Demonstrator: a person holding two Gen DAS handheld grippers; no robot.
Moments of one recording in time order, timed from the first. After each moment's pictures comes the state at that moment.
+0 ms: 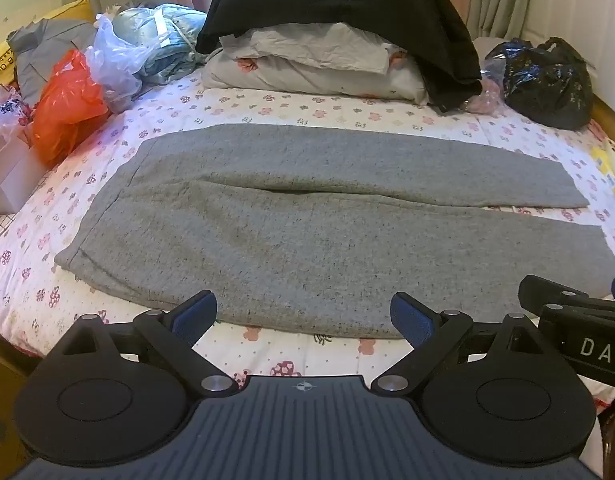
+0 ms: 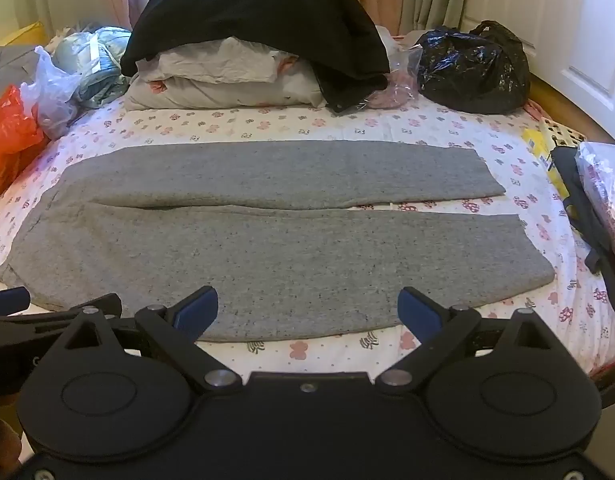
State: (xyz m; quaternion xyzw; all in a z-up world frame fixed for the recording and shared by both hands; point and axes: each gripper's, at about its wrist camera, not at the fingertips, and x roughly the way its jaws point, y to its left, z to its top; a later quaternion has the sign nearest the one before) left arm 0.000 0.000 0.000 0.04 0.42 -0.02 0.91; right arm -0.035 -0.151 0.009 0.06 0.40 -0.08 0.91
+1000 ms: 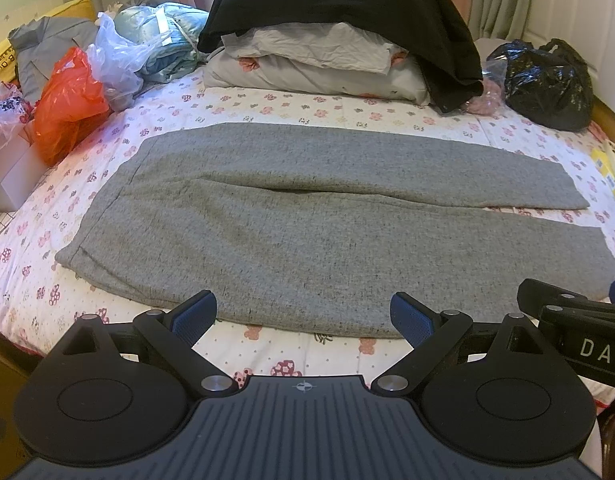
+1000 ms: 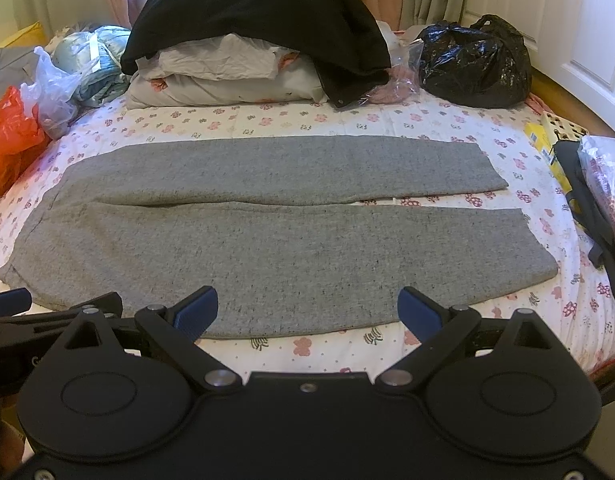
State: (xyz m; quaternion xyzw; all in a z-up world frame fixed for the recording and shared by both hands) left arm 0.000 0.002 0.001 0.04 0.42 -0.02 0.91; right arm -0.034 -0.152 0.008 0.07 0.40 -0.08 0.91
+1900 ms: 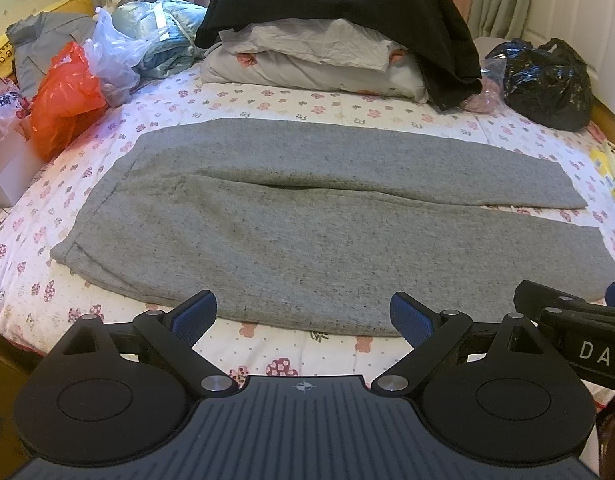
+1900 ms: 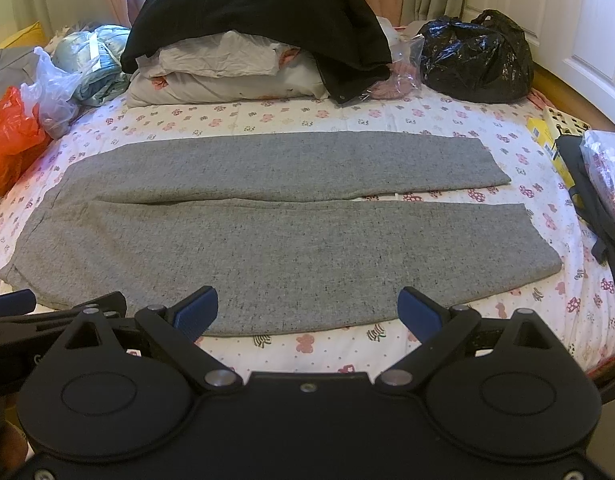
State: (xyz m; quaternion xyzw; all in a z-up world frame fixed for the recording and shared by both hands) left arm 0.000 0.002 -0.002 0.04 0.41 -0.02 0.91; right arm -0.034 -0.151 0.006 0.07 0.41 -0.08 0.91
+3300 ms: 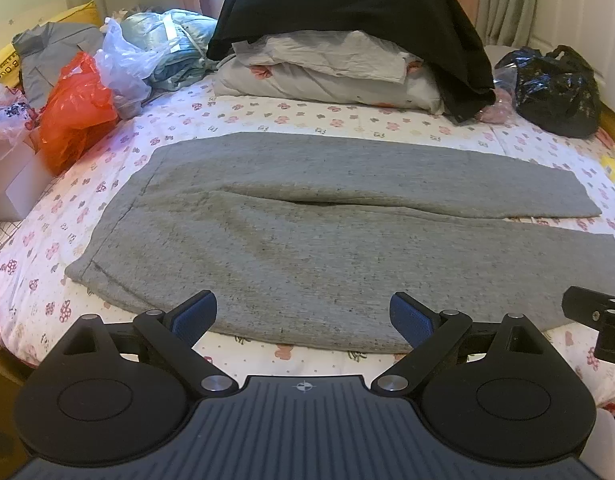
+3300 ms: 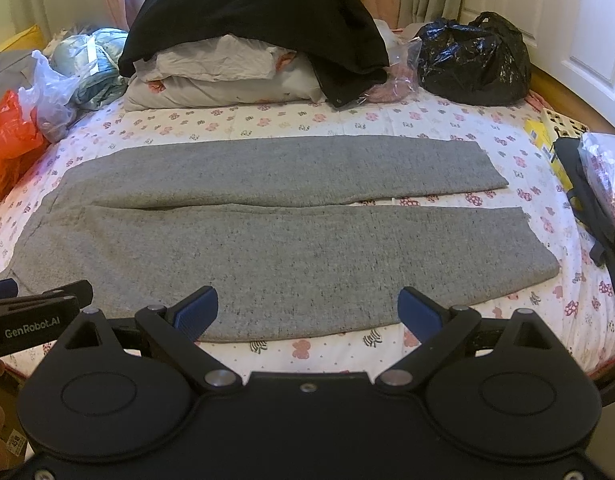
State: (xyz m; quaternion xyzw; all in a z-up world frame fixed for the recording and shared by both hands) left arm 0.011 0.030 -0.001 0.04 0.39 -0.02 0.92; right arm -0.030 -0.156 0.009 0.07 0.41 -0.08 0.91
